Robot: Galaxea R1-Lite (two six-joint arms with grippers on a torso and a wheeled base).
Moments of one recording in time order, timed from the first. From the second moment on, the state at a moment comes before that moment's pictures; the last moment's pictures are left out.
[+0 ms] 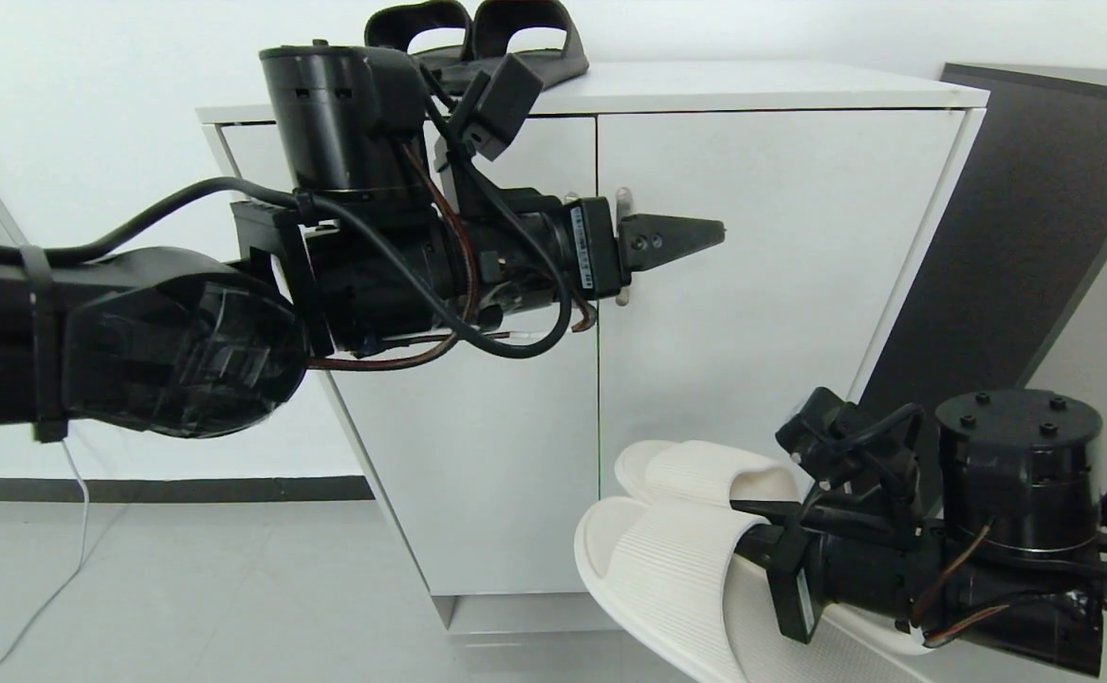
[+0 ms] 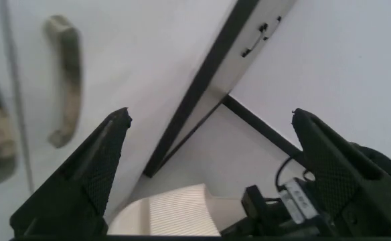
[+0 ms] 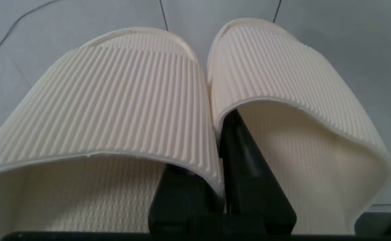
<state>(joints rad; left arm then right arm) -0.64 1.75 -1.34 -0.42 -0.40 -0.29 0.76 1.58 -0.59 -0.68 0.11 -0.06</state>
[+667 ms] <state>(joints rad) -0.60 1.84 -1.42 -0.42 -0.33 -0.29 0.76 1.59 -0.59 -0.68 0.11 -0.06</state>
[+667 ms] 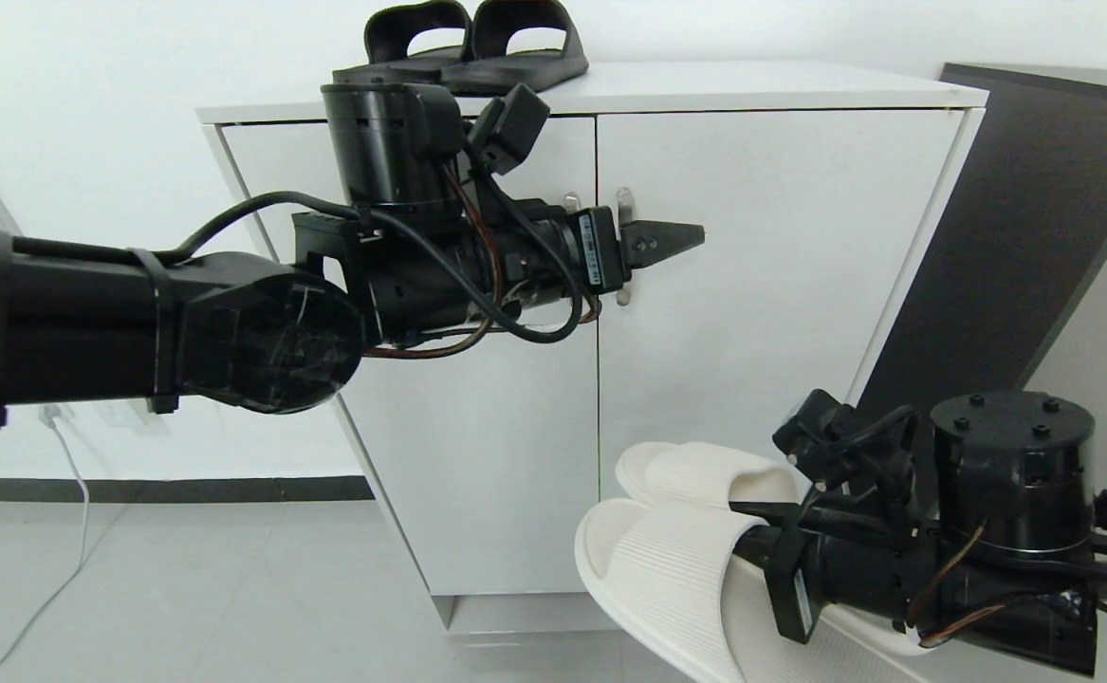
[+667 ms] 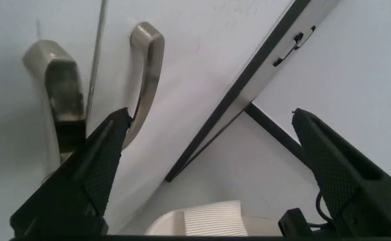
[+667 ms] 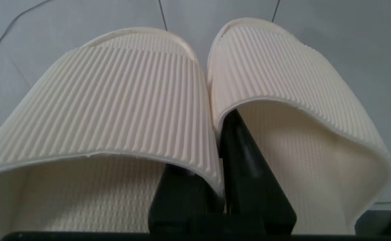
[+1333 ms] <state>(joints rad) -0.60 1.86 -1.42 -0.42 -0.33 -0.29 0.76 1.59 -0.56 -0.67 0.17 -0.05</state>
